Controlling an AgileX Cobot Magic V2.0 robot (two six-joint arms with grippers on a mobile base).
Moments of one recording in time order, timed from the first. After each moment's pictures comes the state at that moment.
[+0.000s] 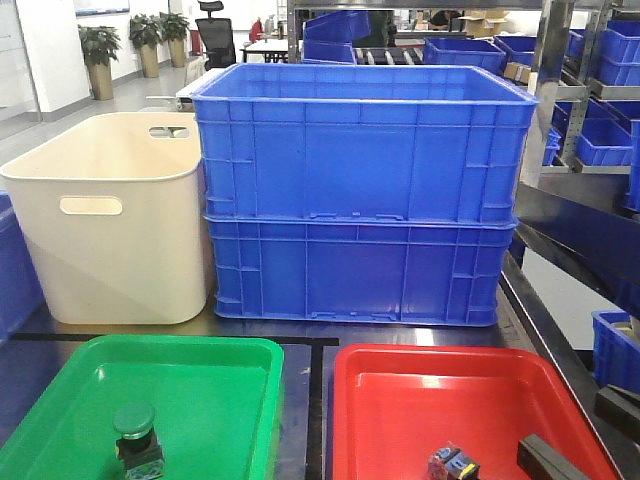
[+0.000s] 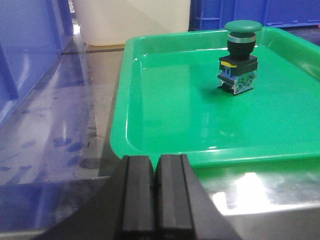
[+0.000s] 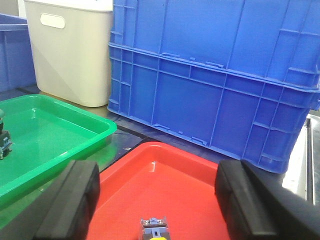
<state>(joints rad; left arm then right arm) -0.10 -0.01 0.03 -0.02 0.26 0.05 0.28 0.68 -0.40 -0.96 -0.21 0.83</state>
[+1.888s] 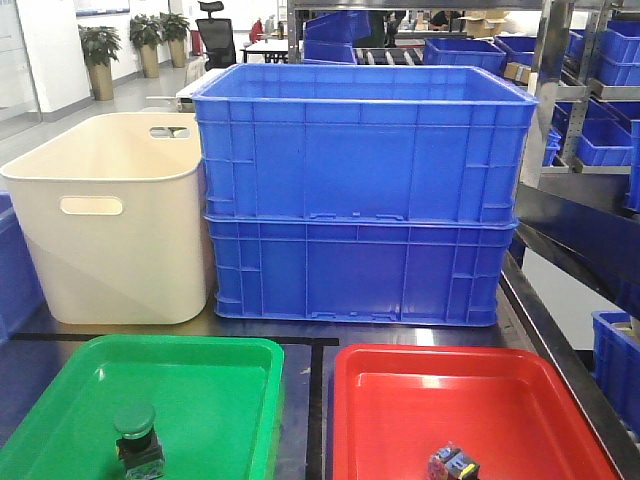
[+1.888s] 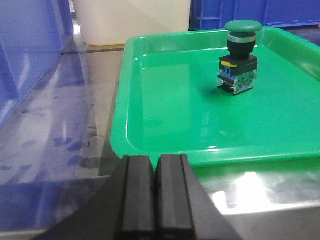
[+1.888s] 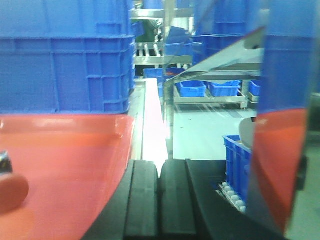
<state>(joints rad) -0.10 -0.01 0.03 -0.02 0.26 0.05 -0.08 -0.01 0.03 -0.12 0.05 0.08</state>
